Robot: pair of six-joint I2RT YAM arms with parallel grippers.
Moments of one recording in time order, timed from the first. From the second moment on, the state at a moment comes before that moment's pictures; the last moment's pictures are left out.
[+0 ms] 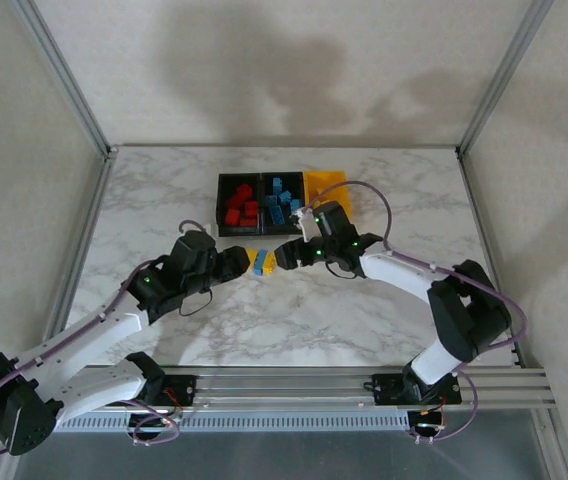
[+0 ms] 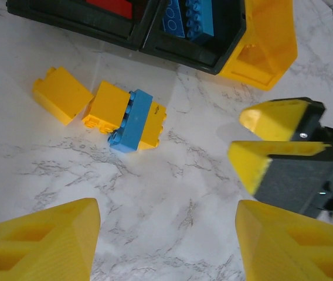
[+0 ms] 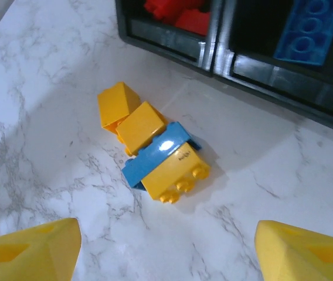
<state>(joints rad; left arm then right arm) -0.64 0.99 0.75 -0.45 -0.06 -0.89 0.68 1.61 0.95 -0.09 -0.35 0.21</state>
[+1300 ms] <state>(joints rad) -0.64 0.96 0.74 -0.49 -0.09 -0.91 0.79 1.90 1.13 -0.13 -0.34 -0.11</state>
